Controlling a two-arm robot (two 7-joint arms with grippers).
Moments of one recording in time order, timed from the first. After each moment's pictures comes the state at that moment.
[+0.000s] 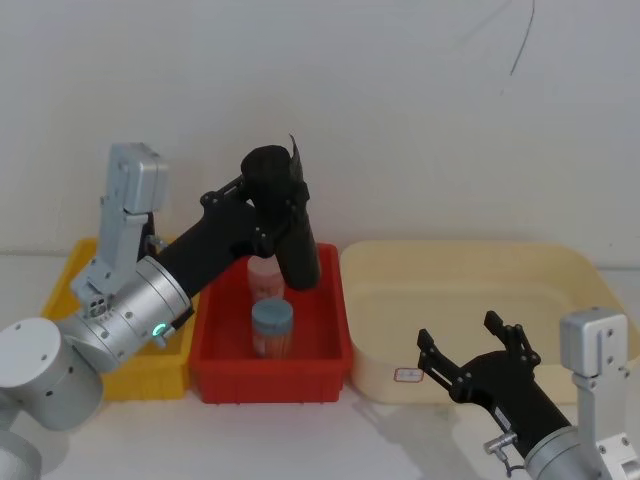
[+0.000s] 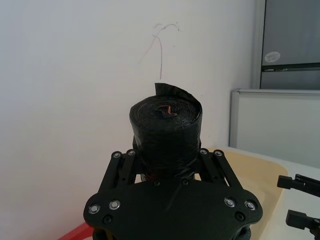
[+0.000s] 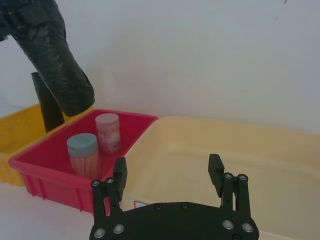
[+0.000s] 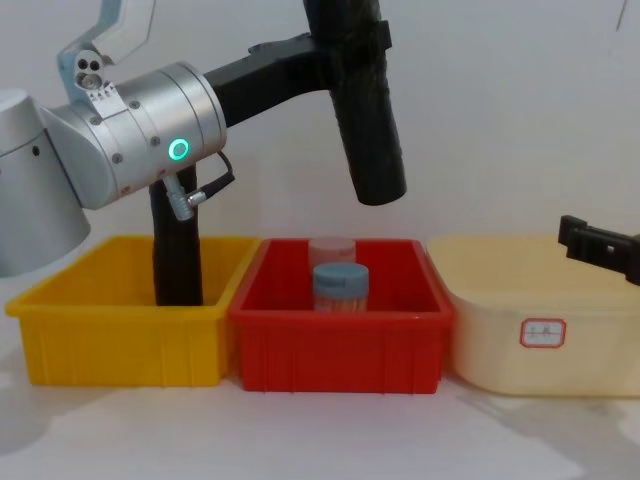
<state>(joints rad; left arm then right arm) -0.61 0.16 0.40 -1.23 -0.49 -0.18 -0.59 -0.01 0.34 -0.23 -1.77 0.29 0.03 0.07</state>
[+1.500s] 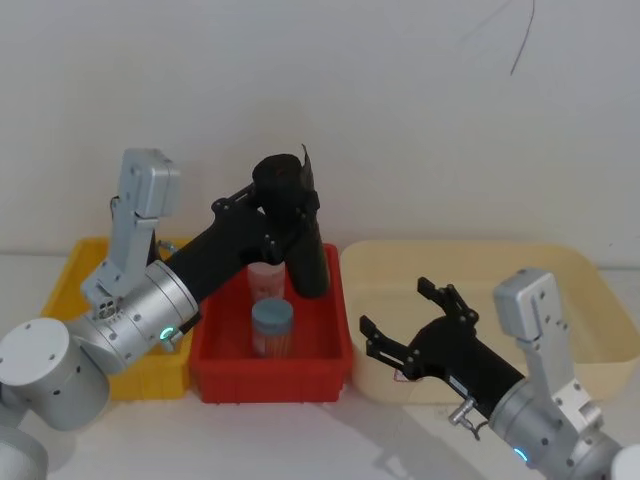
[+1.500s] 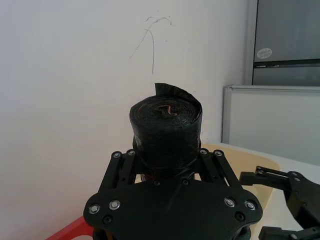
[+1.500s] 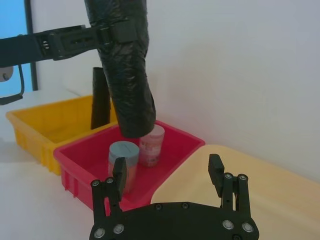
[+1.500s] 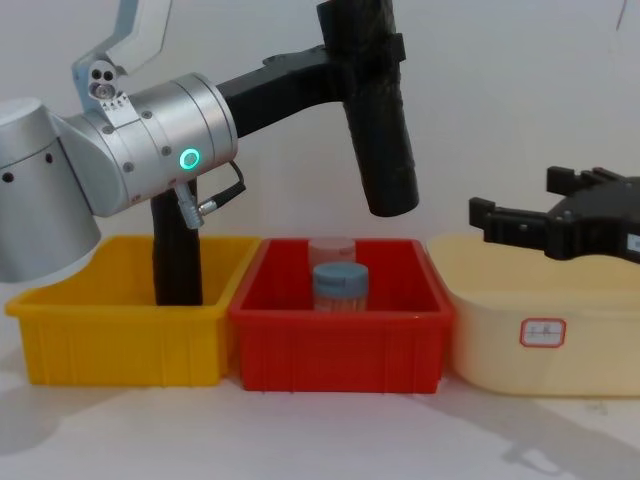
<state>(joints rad) -0.62 0.16 0.43 -1.20 -0.51 -0.18 -0.62 0.18 0.38 -0.31 -1.63 0.24 0.00 0.30</state>
